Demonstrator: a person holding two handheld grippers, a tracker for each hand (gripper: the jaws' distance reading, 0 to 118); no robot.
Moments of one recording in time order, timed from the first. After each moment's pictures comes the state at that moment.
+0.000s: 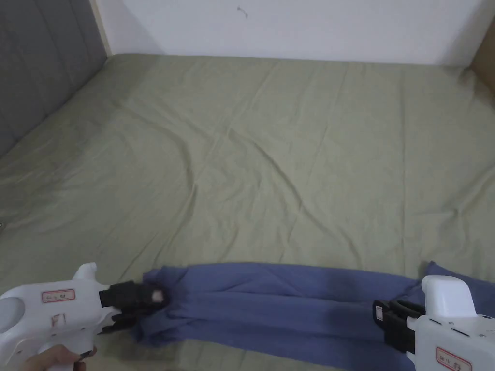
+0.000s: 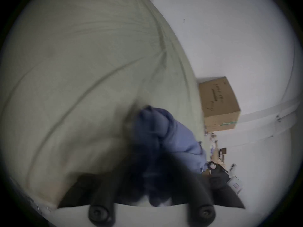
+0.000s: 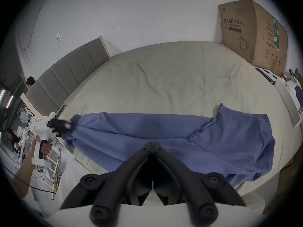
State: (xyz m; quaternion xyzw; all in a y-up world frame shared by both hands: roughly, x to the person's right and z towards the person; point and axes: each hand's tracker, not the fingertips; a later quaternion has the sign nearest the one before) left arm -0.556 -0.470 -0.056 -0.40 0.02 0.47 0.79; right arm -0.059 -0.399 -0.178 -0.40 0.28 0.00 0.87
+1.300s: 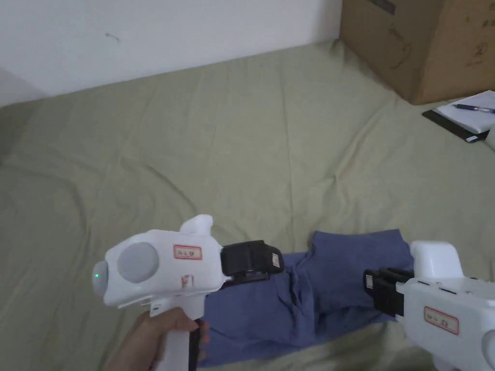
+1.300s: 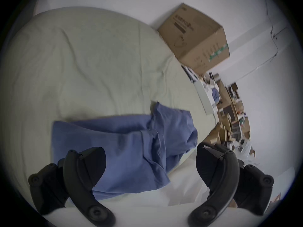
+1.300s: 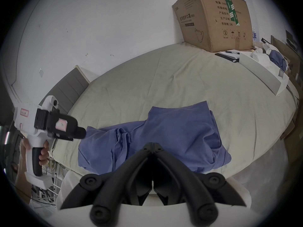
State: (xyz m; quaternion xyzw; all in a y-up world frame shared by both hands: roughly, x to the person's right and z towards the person) left arm -0.263 -0.366 -0.215 -0.48 -0.17 0.27 0.82; right arm 0.090 -0.390 -0.180 -0.38 0.19 -0.11 0.90
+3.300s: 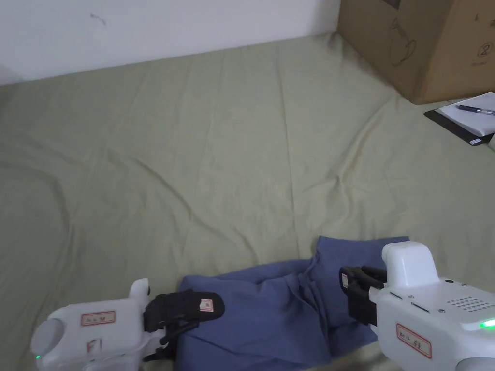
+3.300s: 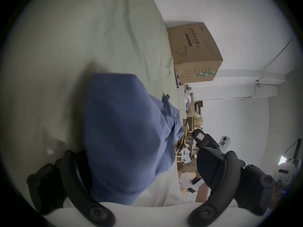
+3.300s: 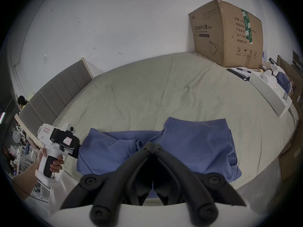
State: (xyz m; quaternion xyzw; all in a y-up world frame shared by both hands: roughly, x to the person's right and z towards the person) left arm -0.358 -0.489 -0.204 -0.48 -0.29 0.49 0.66; right arm 0.032 -0.384 -0.190 -0.35 0.20 -0.04 0.91
